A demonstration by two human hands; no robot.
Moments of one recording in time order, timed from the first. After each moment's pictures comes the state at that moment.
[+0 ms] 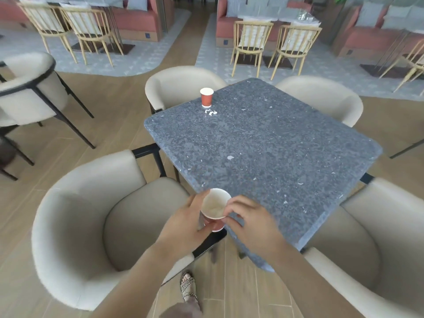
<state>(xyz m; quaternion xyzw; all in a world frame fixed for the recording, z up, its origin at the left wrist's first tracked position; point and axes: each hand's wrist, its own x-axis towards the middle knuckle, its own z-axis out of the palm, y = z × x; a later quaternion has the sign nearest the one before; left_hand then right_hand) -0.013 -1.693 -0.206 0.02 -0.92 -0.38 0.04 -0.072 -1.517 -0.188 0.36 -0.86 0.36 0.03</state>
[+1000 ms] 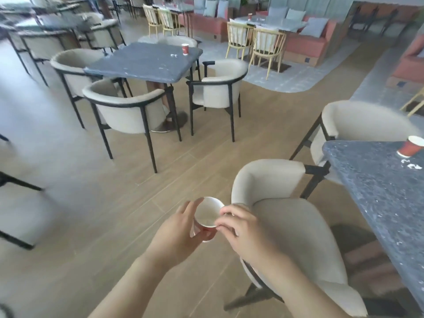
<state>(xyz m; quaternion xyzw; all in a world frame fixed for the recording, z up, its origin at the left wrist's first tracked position) 0.362 -2.023 -0.175 0.34 -0.88 -0.29 0.14 0.207 -1.925 -0.180 0.64 -0.68 0.35 -0.03</state>
